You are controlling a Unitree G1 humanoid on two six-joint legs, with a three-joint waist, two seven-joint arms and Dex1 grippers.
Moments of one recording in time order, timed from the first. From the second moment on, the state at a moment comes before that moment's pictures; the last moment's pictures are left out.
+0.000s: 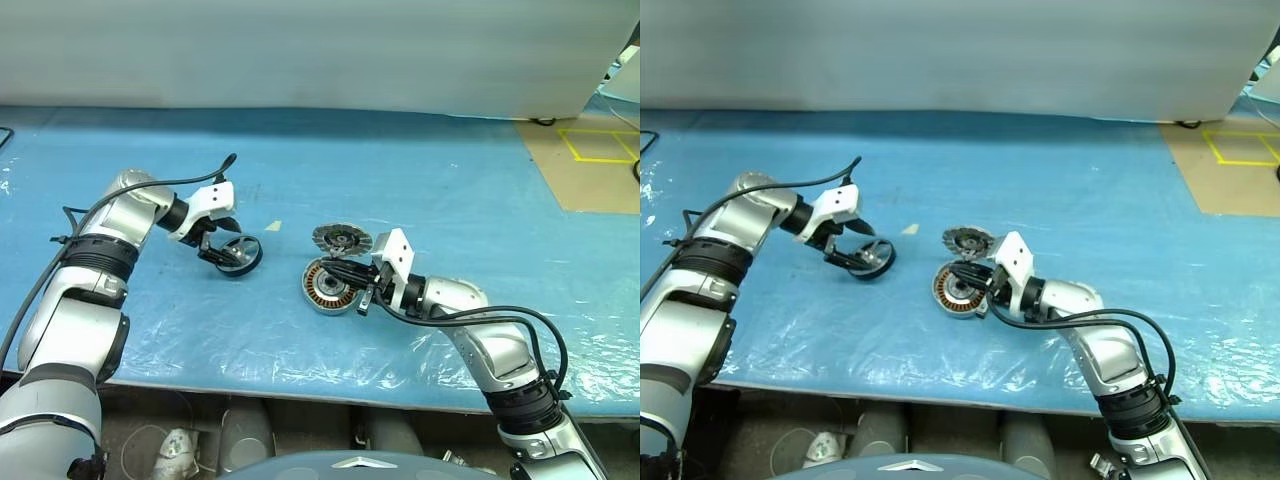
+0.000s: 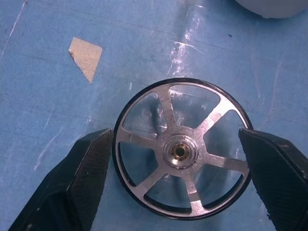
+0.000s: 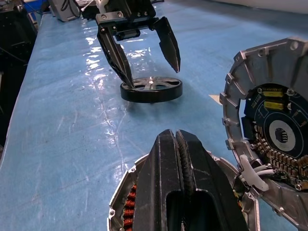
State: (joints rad) left arm -0.92 0.67 -0.29 0.70 0.11 0.19 -1.52; right arm -0.20 -0.40 0.21 -0.30 0.33 0.44 0.76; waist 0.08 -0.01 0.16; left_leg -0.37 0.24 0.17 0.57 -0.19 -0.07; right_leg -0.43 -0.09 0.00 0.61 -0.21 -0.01
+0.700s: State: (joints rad) left arm -0.85 0.69 -0.31 0.59 0.10 0.32 -1.54; right arm -0.20 -0.40 0.22 -0.30 0.31 0.43 0.76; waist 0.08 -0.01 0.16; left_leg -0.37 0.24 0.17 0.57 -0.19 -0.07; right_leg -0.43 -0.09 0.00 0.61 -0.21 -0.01
